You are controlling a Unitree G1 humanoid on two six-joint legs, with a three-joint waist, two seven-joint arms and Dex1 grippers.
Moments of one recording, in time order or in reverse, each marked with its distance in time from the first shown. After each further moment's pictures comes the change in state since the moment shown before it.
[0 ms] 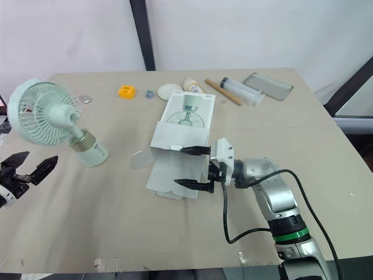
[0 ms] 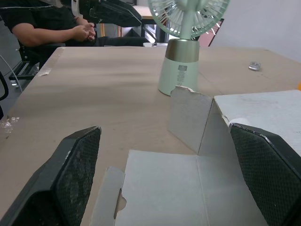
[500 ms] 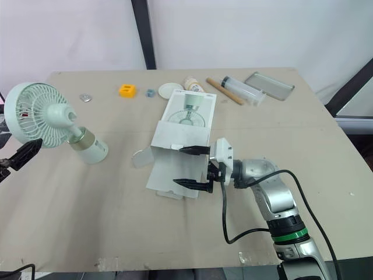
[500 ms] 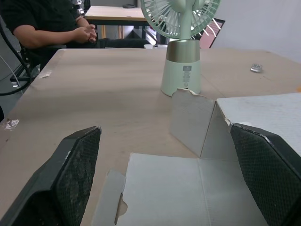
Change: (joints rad) left arm -0.074 0.085 0.134 -0.024 -0.064 0.103 -0.002; right arm 0.001 0.009 0.000 -0.005 0.000 0.000 -0.003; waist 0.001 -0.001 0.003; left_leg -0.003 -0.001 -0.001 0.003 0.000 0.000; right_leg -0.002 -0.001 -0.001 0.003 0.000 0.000
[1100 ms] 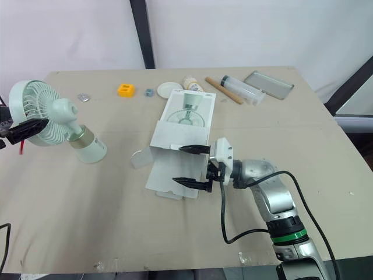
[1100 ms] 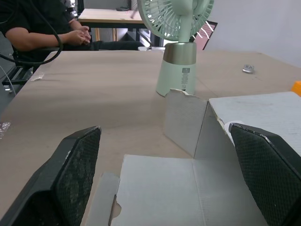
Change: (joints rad) left arm -0.280 0.313 -0.084 0.109 -0.086 0.295 -0.037; right arm 0.006 0.008 -0.002 -0.002 0.000 -0.015 -0.024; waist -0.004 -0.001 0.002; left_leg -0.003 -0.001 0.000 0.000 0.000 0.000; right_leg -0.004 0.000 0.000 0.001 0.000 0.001
